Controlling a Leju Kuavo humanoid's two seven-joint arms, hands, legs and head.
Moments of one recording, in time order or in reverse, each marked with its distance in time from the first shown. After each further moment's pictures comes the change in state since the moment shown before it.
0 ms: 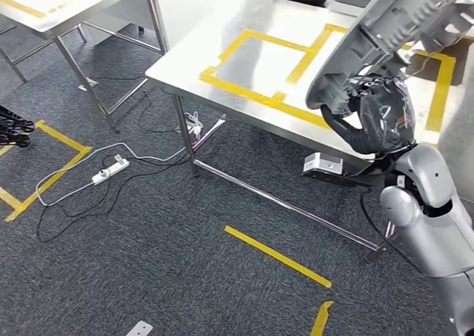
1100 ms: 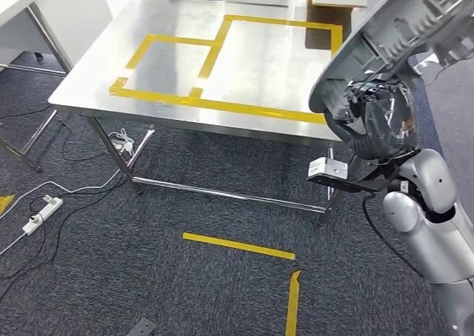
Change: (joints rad) left arm -0.003 0.002 0.000 0.001 0.000 0.039 -0.014; right arm 0.030 -0.002 -0.009 -0.015 -0.033 0.000 -0.011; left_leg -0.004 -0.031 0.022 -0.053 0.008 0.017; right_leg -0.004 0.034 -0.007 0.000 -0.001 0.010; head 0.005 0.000
